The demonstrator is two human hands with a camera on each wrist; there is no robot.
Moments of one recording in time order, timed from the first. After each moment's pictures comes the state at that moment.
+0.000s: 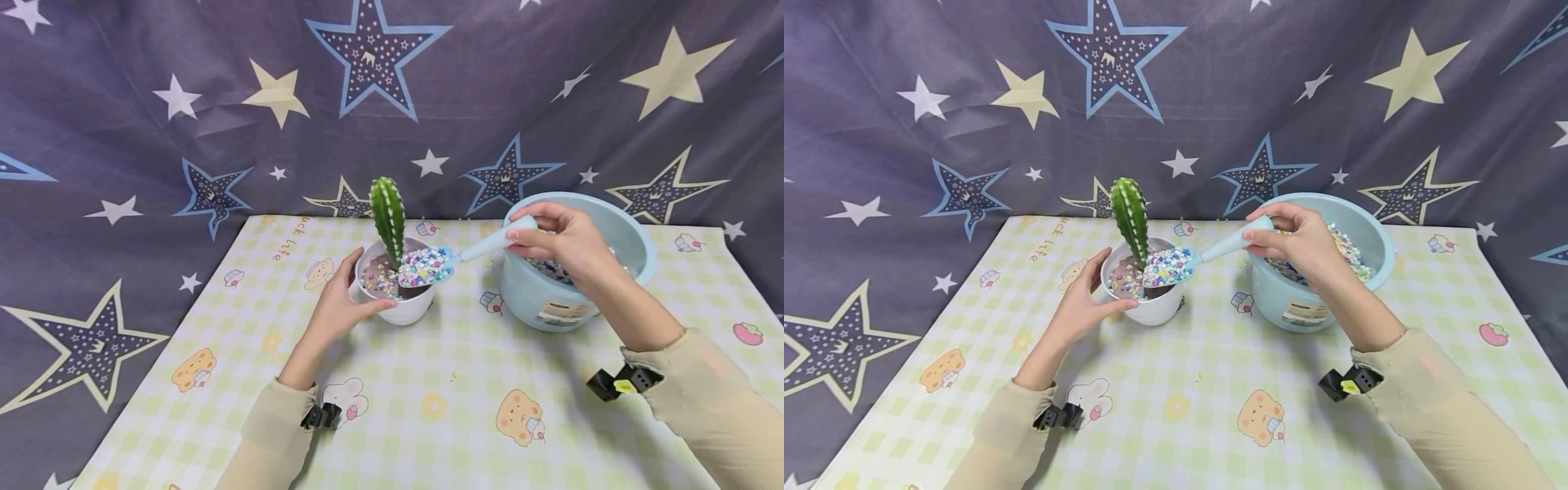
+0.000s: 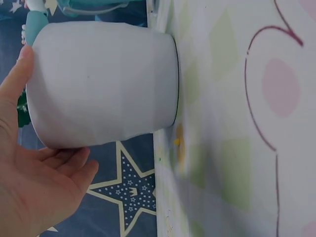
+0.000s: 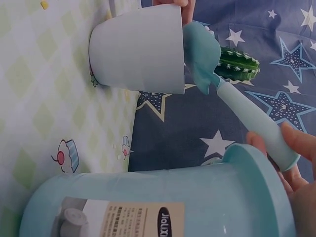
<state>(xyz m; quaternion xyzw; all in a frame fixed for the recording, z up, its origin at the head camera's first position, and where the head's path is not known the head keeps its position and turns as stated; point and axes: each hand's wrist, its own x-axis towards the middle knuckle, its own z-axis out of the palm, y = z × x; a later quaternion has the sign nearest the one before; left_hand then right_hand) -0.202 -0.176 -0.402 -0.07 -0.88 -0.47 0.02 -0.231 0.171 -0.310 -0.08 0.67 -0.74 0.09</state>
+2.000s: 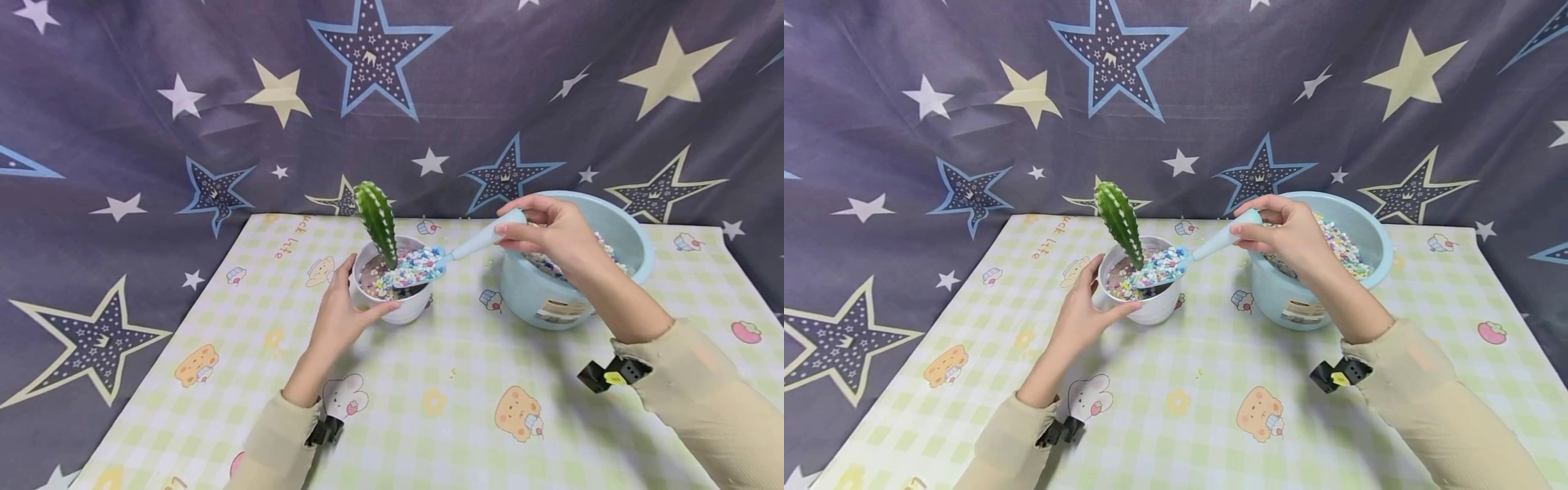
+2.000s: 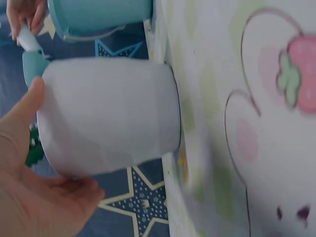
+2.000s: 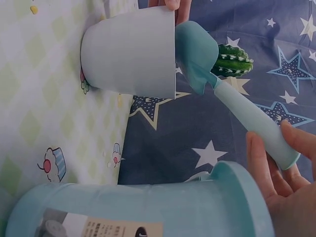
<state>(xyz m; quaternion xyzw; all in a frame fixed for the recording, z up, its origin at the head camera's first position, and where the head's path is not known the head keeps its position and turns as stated) -0.179 -0.163 -0.399 -0.02 -0.91 -0.42 0.06 -0.229 0.159 -0.298 -0.08 0.72 -0.69 0.08</state>
